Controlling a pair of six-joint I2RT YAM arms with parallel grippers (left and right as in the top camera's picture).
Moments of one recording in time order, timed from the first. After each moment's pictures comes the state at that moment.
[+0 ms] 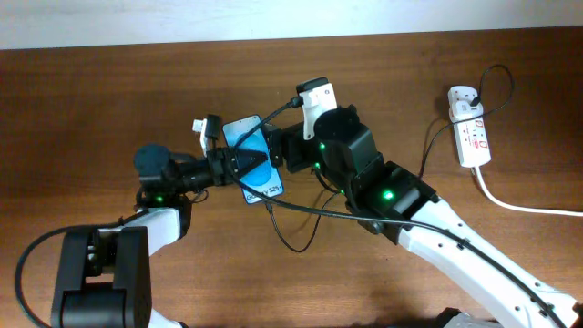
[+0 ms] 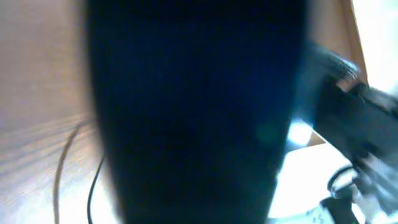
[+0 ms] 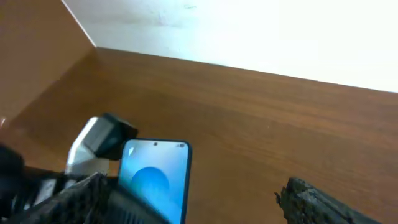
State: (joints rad) left arm -0.02 1.73 0.62 1.06 1.31 -1.17; right arm 0.69 1.39 1.22 -0.24 0.11 0.29
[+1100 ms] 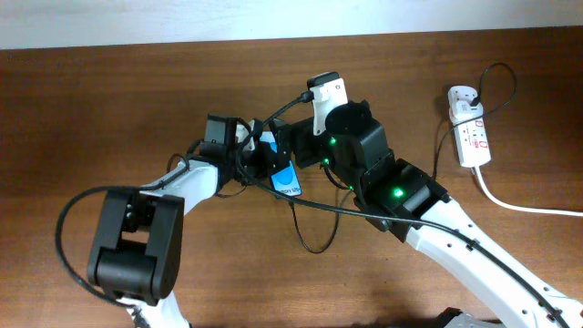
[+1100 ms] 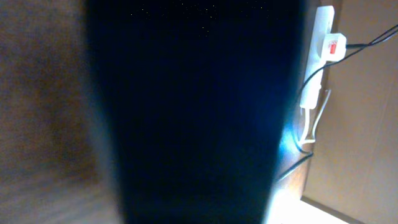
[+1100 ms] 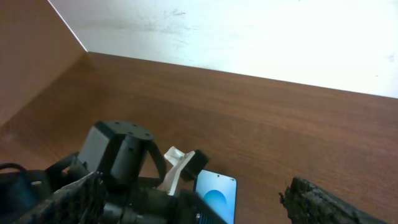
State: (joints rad) left arm -0.25 1.93 1.03 -0.06 0.73 -0.62; right arm 0.65 1.38 1.22 -0.26 0.10 0.28
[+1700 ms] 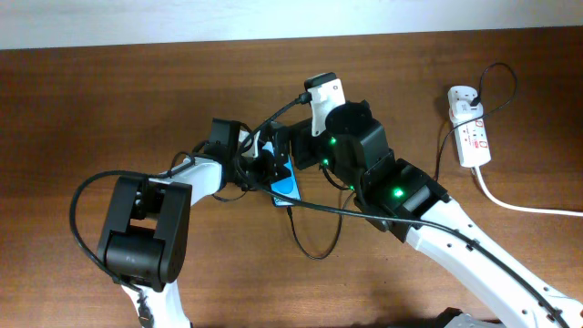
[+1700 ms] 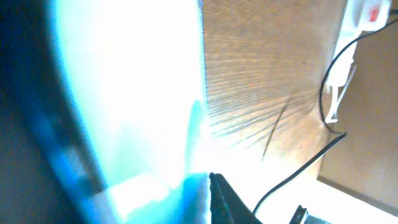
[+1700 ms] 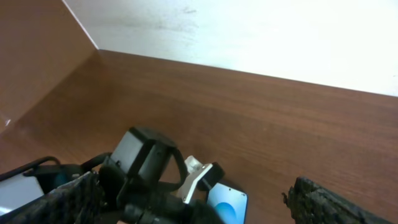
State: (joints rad) left arm -0.25 2.02 1.06 -0.14 0.76 -0.51; right arm 0.65 1.38 1.22 -0.25 0.06 0.28
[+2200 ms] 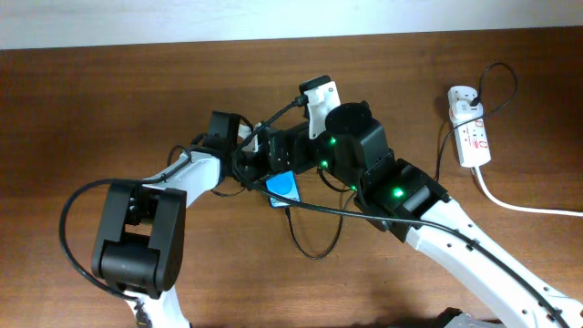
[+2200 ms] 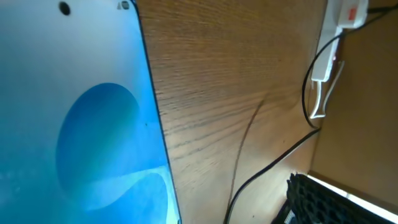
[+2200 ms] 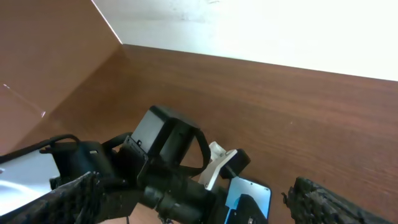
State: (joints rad) left arm -0.24 1.98 1.11 -0.26 0.77 -0.49; right arm 0.65 1.38 1.22 -0.26 -0.04 0.31
